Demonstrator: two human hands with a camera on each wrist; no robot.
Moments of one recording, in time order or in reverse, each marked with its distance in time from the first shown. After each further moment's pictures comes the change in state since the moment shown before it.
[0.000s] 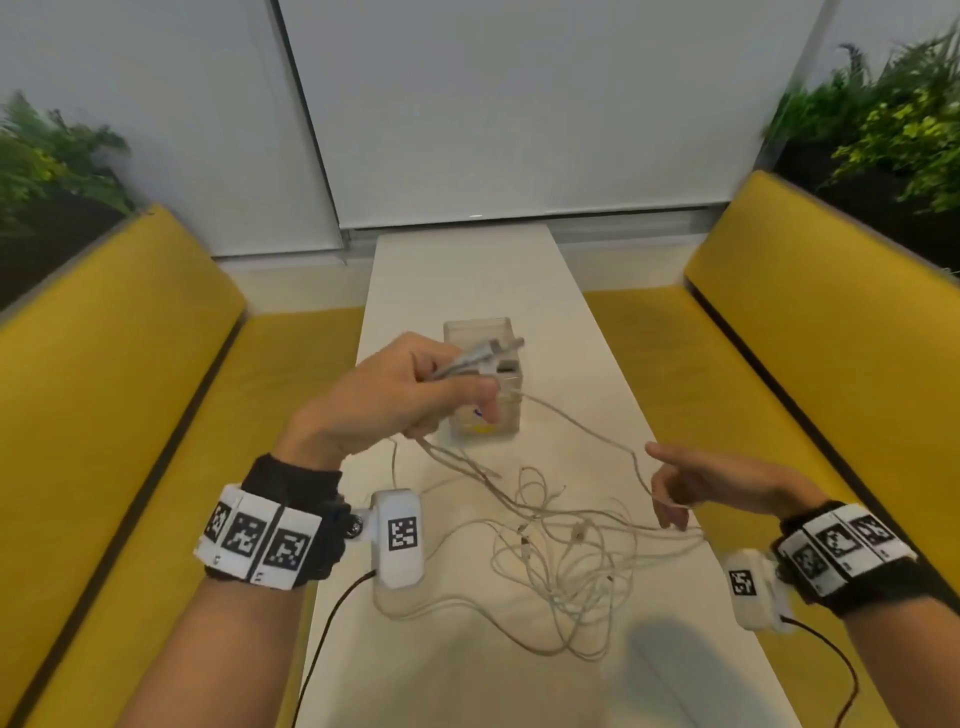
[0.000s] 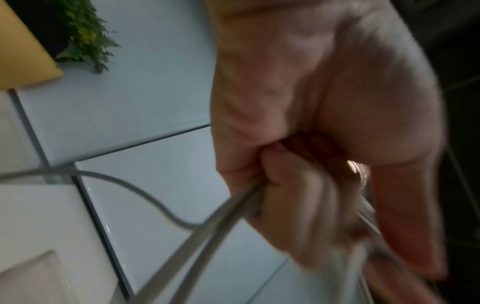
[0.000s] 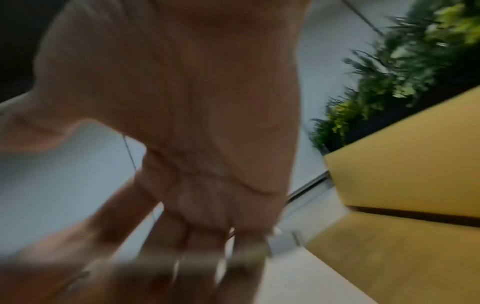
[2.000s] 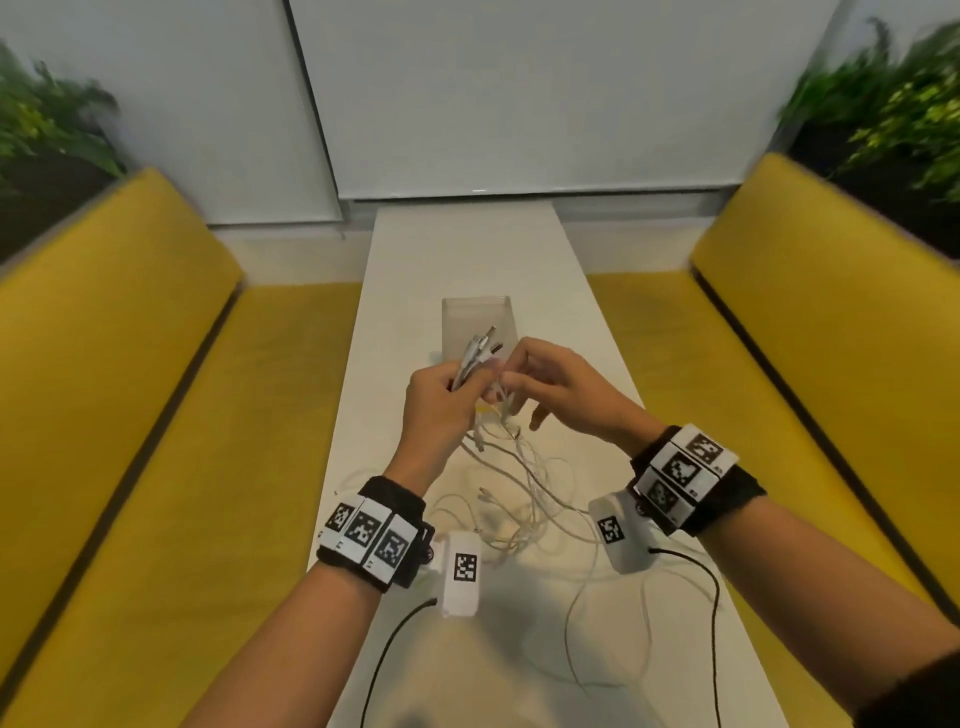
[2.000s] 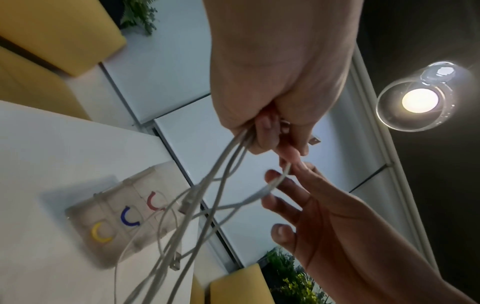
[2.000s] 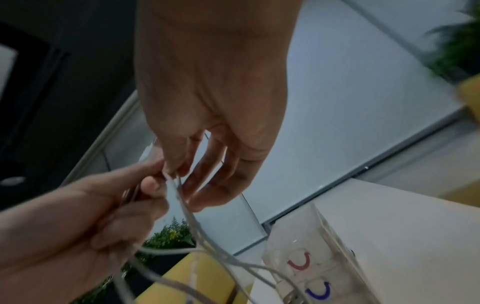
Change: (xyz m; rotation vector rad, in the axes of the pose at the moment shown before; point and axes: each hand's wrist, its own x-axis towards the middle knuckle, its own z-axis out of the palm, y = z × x) left_hand 0.045 -0.099 0.069 -0.157 0.782 -0.136; right_hand 0.088 -0.093 0.052 -0.066 0.322 -0.613
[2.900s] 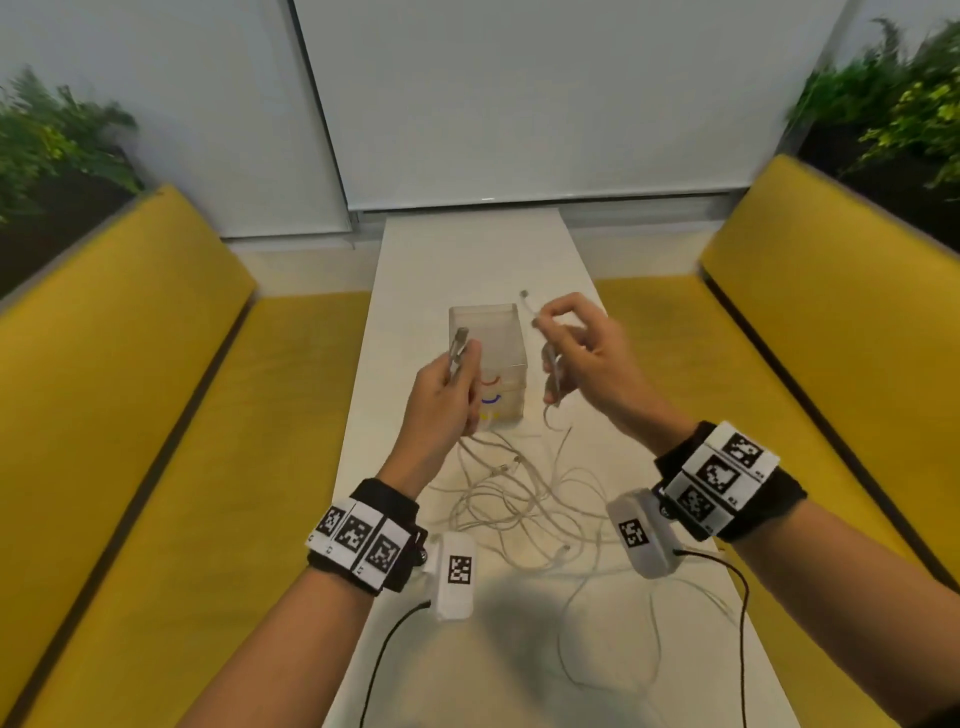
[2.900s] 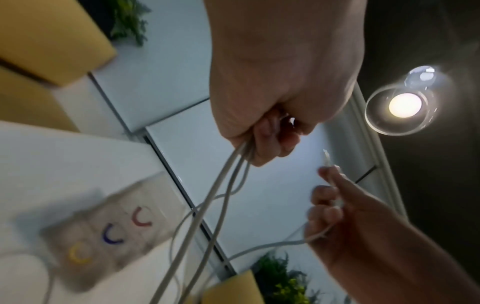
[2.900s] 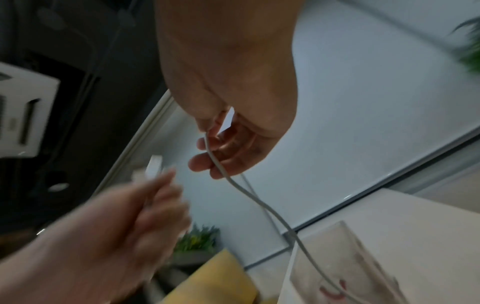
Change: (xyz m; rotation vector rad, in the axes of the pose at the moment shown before) left_hand -0.005 0.028 -0.009 -0.082 -0.149 -0.070; right_hand -0.006 -0.040 -0.013 0.165 0.281 0.016
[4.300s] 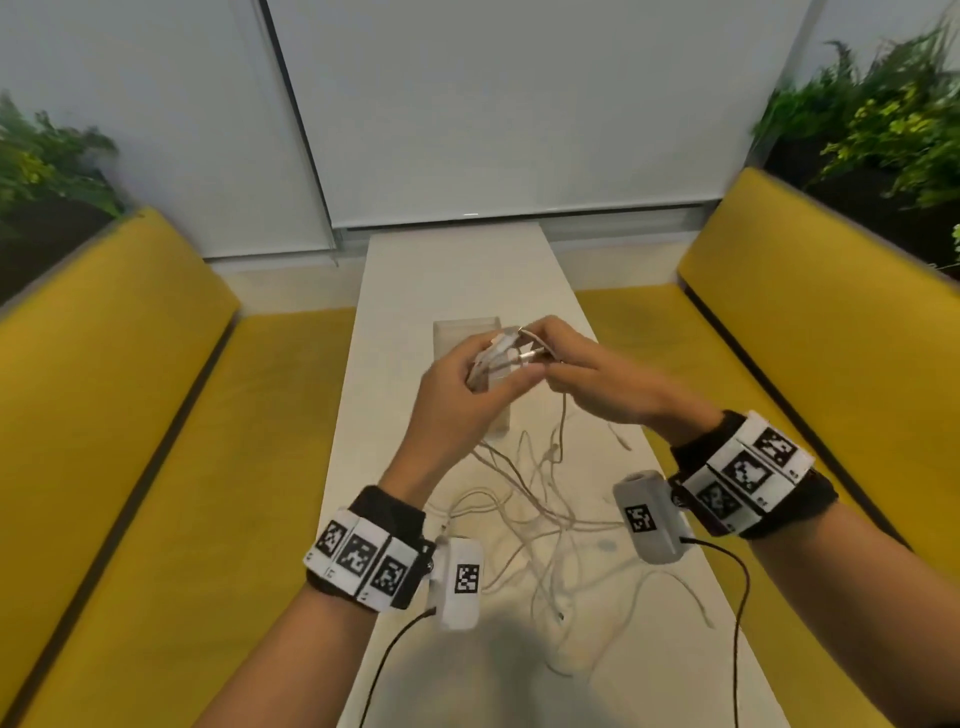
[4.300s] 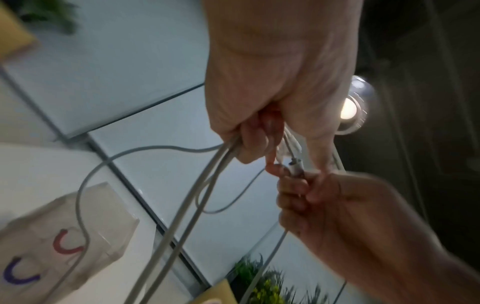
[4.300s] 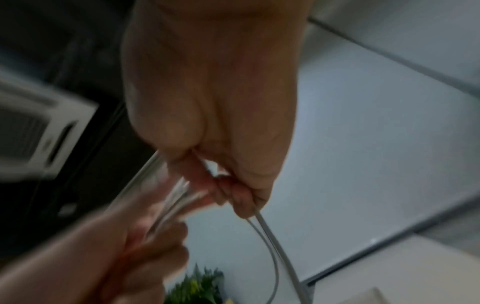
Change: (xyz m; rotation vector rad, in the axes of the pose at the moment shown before) left_hand -0.009 0.030 0.021 0.225 -0.105 0.322; right_hand 0.001 -0.015 -0.027 -0.285 -0.369 -0.002
